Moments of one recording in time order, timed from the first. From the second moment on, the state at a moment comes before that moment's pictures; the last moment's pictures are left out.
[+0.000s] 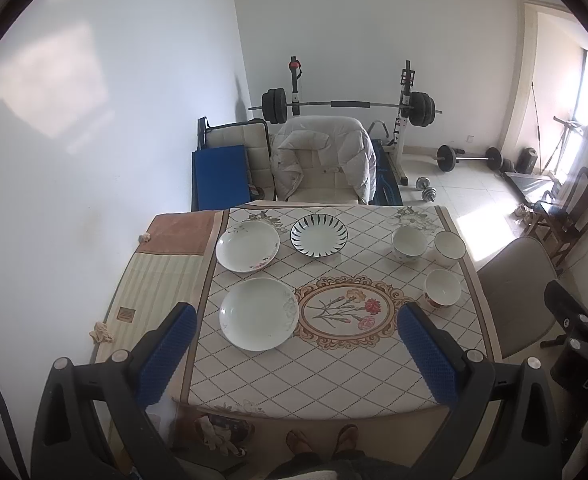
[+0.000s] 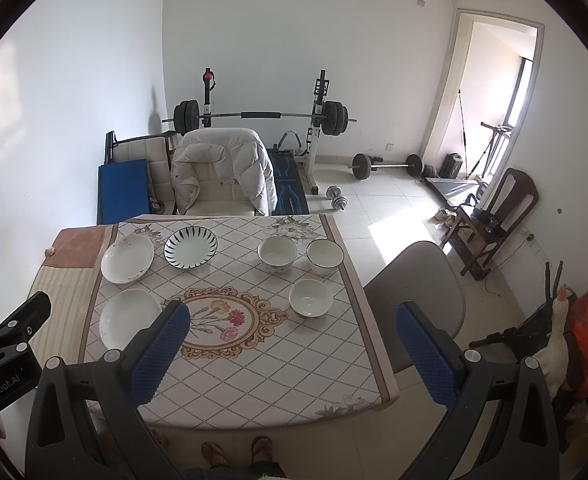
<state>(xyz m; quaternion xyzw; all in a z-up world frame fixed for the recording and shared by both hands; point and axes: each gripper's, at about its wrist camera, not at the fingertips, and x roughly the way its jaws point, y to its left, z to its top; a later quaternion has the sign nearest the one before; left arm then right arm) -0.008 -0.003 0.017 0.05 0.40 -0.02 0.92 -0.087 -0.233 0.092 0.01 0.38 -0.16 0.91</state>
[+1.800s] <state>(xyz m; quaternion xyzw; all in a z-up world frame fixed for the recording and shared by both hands) 0.304 0.231 -0.406 -0.07 0.70 -0.05 0.71 0.305 -0.043 -0.400 0.07 0.71 0.12 0.69</state>
